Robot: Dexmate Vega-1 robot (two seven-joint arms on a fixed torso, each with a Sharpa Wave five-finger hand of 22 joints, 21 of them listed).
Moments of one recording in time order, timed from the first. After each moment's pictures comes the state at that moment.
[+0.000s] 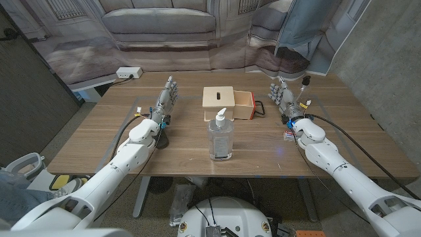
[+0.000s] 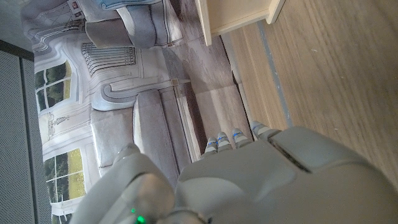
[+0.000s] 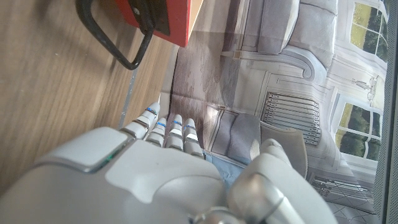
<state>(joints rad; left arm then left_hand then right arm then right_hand) 0.84 0.51 0.38 -1.33 -0.64 -0.26 -0.01 0.20 -0.07 0.08 0.09 0.34 -0.17 0.03 0.22 0.18 -0.17 -0.01 0.22 0.18 -0.17 0.01 0.20 0.18 -0.15 -0.04 0.21 0.17 -0.84 -0.50 -0.37 -1.29 0.66 0.29 0.05 0.12 -0.10 0.18 0.02 0.26 0.11 0.08 0.19 0.18 0.09 0.07 0.21 0.17 -0.02 0.02 0.18 0.17 0.07 -0.04 0.32 0.17</state>
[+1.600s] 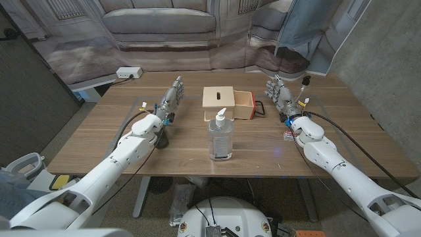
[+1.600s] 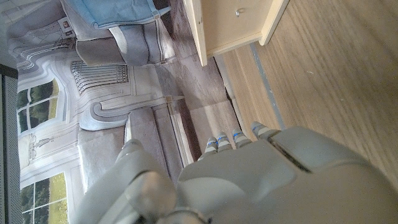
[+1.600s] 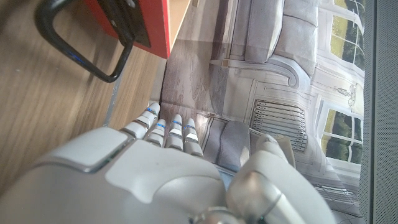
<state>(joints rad) 0.81 0.55 0.41 -1.38 -0.64 -0.13 -0.01 0.23 -0.04 0.08 0.08 0.34 -0.17 0.03 0.22 0.18 -0.17 -0.01 0.22 0.18 -0.17 0.02 0.19 0.18 -0.16 -0.04 0.21 0.18 -0.83 -0.50 -0.38 -1.31 0.66 0.31 0.08 0.16 -0.07 0.19 0.01 0.26 0.12 0.08 0.19 0.18 0.09 0.08 0.21 0.17 -0.03 0.04 0.18 0.17 0.07 -0.04 0.30 0.17</state>
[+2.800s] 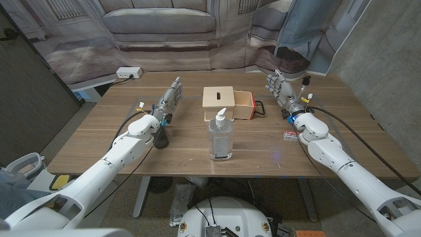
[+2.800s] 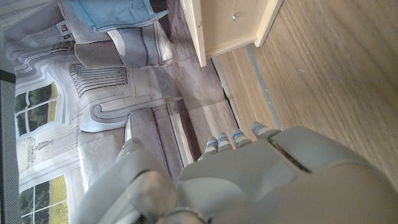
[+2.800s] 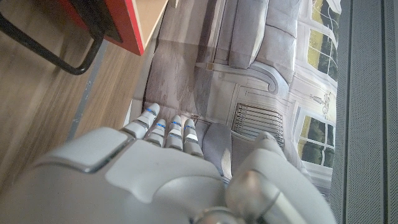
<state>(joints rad) 0.84 0.59 0.39 -1.45 -0.65 -0.09 0.01 0.25 -0.03 0.08 0.08 0.34 -0.17 0.03 0.22 0.18 -0.15 -0.01 0.22 0.18 -0.17 0.02 0.19 0.18 -0.16 -0.04 0.21 0.18 -0.87 -0.56 -0.36 -1.43 0.65 0.30 0.06 0.17 -0.06 0.19 0.00 0.26 0.11 0.08 0.19 0.18 0.07 0.08 0.20 0.18 -0.03 0.04 0.18 0.17 0.07 -0.04 0.28 0.18</state>
